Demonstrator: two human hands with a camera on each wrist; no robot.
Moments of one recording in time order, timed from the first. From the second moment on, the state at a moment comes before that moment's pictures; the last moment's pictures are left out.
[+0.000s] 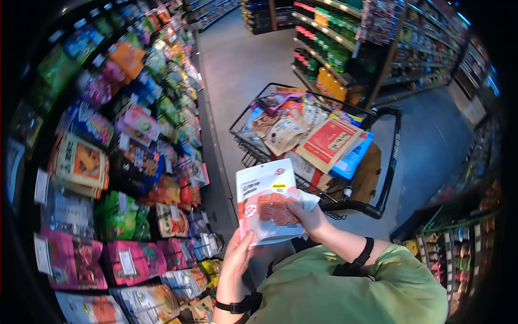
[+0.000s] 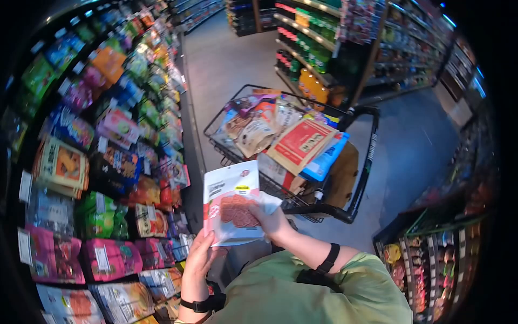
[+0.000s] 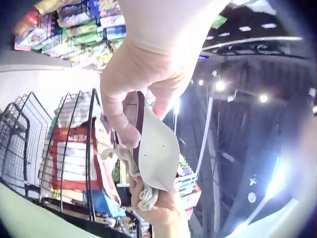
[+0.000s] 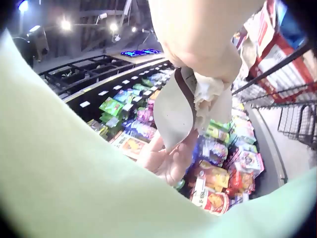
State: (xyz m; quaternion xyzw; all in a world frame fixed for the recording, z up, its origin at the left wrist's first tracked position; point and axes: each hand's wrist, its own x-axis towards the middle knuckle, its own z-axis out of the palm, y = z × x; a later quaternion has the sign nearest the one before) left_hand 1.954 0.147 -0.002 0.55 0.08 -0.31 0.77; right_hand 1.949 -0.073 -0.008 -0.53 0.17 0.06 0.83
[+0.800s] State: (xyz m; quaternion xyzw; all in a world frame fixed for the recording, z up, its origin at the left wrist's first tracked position) left_hand 2.062 0.029 -0.022 0.58 0.02 -0.30 0.75; right_hand 1.968 -0.245 0.044 -0.54 0.29 -0.18 0.77
